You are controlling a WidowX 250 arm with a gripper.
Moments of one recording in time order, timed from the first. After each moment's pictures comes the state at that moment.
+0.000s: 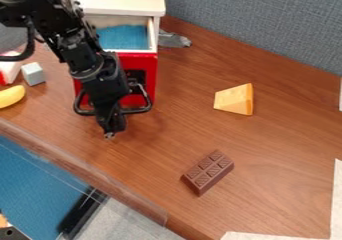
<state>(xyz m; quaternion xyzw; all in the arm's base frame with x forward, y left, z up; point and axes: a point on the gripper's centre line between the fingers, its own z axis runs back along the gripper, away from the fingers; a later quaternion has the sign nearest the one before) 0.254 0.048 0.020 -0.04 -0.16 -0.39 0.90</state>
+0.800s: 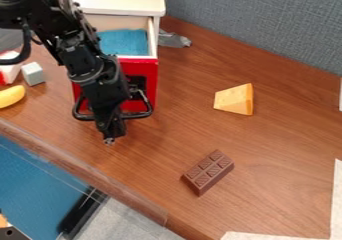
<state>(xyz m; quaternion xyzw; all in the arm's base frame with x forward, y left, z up) 0.246 0.041 0.025 -0.04 -0.16 -0.39 0.90</state>
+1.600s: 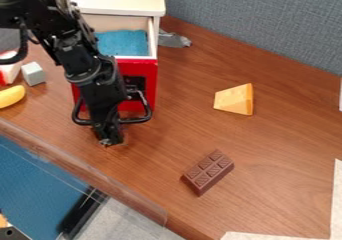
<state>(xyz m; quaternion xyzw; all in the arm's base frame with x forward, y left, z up) 0.243 0.041 0.027 -0.05 -0.16 -0.40 0.90</state>
